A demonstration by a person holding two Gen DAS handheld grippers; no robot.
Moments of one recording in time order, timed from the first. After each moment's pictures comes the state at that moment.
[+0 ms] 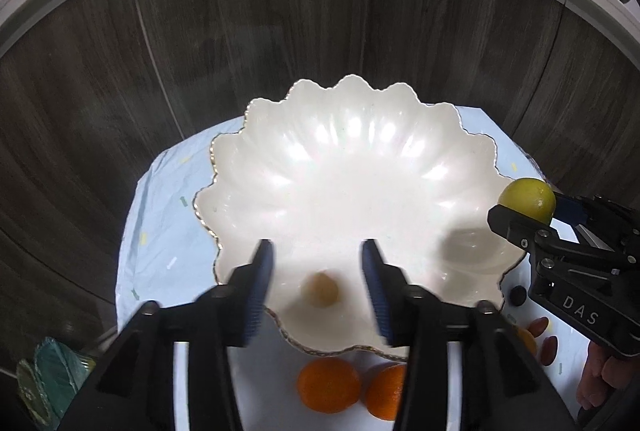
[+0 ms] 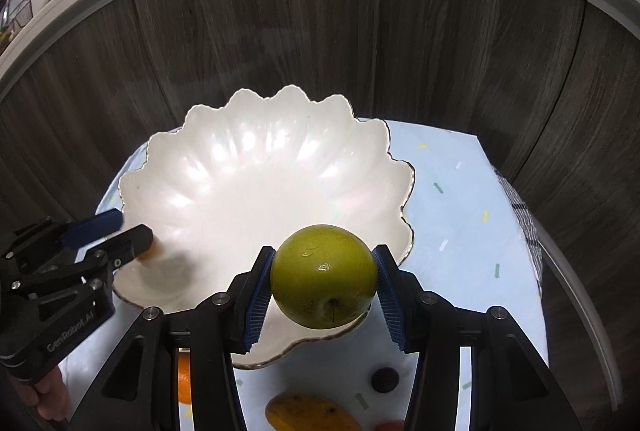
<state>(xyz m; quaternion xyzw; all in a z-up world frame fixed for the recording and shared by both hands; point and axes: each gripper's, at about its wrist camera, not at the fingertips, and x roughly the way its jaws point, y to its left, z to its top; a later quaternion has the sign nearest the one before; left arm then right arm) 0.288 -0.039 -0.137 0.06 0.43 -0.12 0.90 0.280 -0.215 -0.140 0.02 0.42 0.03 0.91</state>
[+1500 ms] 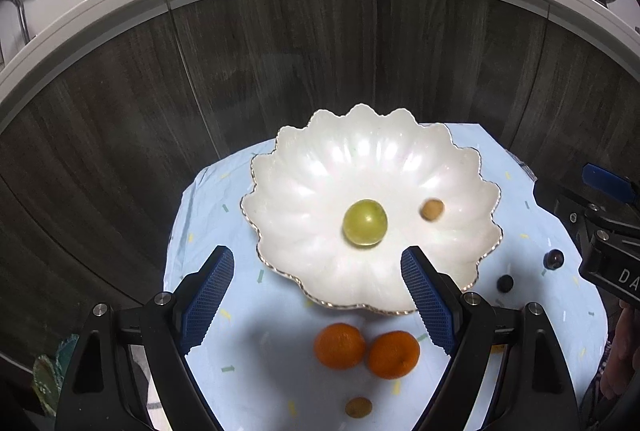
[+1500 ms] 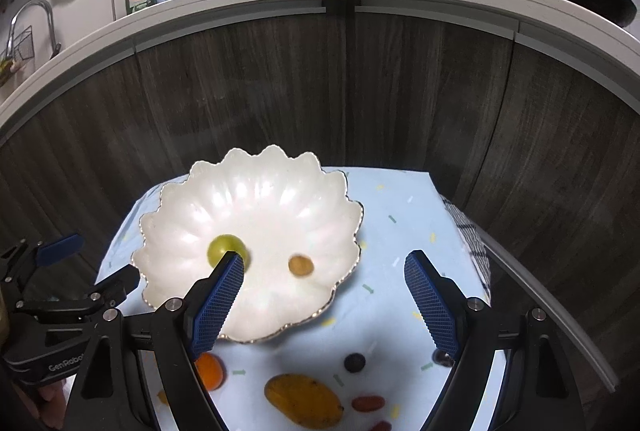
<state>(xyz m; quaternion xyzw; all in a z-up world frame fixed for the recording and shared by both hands) 0.237 -0.038 -0.095 0.08 0.39 -0.08 0.91 0.219 -0.232 -0.086 0.04 0.34 -0.01 0.94</state>
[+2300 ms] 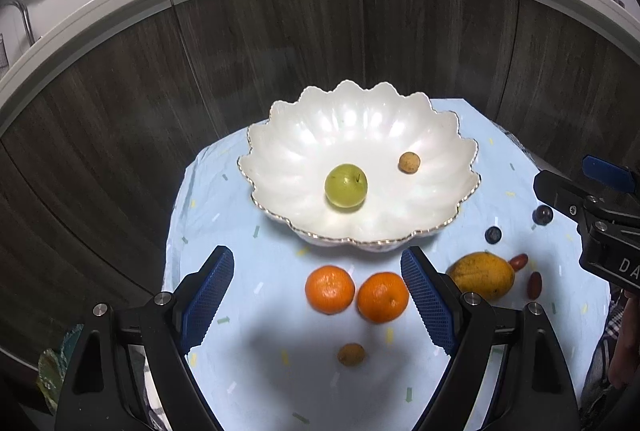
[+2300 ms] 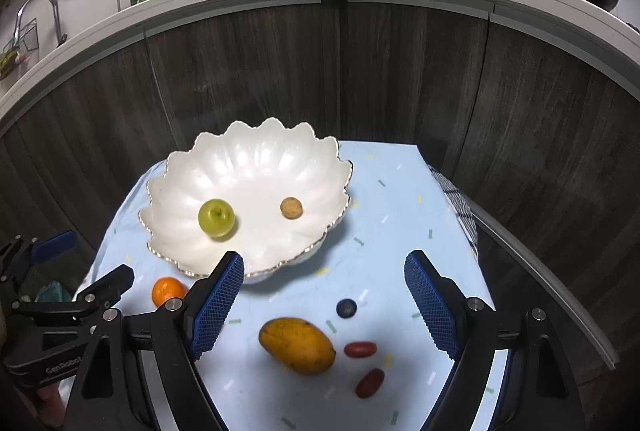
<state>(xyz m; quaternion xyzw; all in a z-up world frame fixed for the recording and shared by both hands) 0.181 -0.039 -0.111 0.10 0.39 -0.09 0.91 0.170 -0.232 -0.100 0.04 0.35 -0.02 0.94</state>
